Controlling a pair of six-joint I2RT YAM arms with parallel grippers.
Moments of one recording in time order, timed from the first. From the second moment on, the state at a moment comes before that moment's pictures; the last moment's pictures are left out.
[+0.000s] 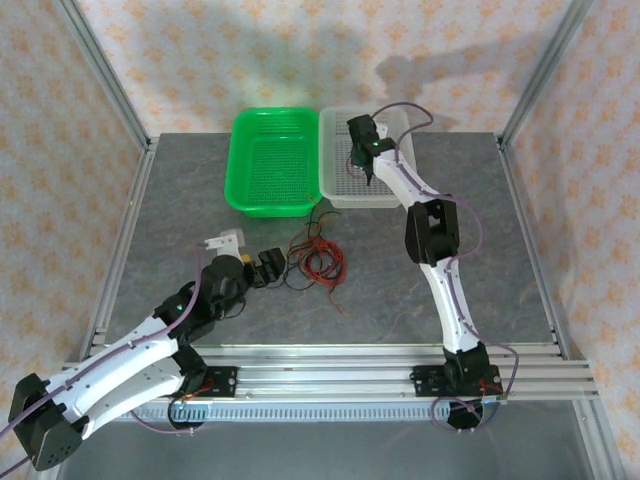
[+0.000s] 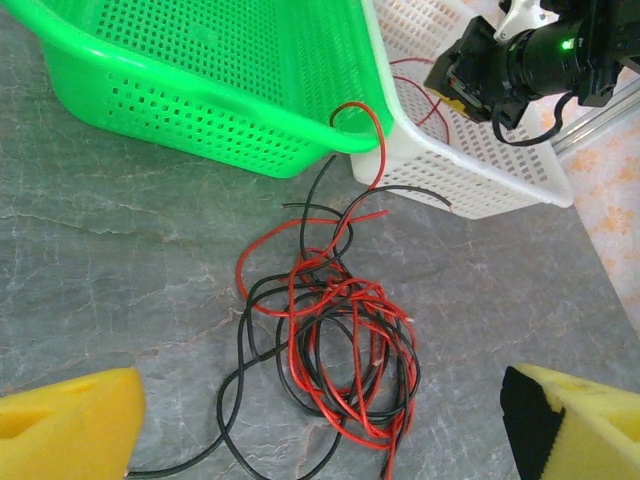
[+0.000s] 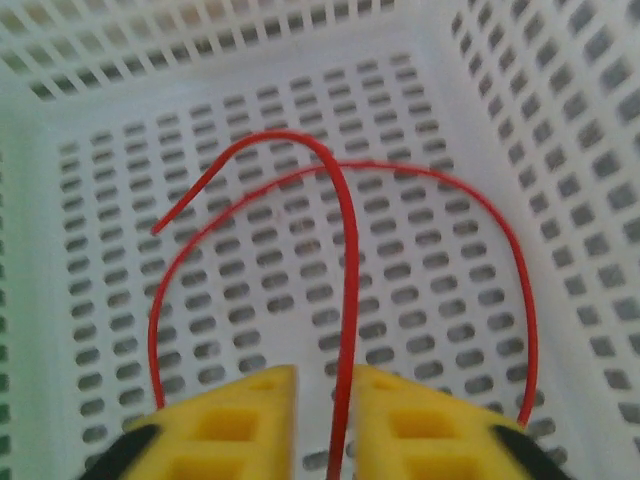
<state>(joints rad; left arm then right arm) -0.70 0.75 0.48 -0.21 -0.34 -0.80 0.36 2.54 2.36 -0.74 0.33 0.51</state>
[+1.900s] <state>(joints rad) -0.65 0.87 0.62 -0.33 -0.31 -0.85 0.85 1.77 0.98 -0.37 0.31 0.68</state>
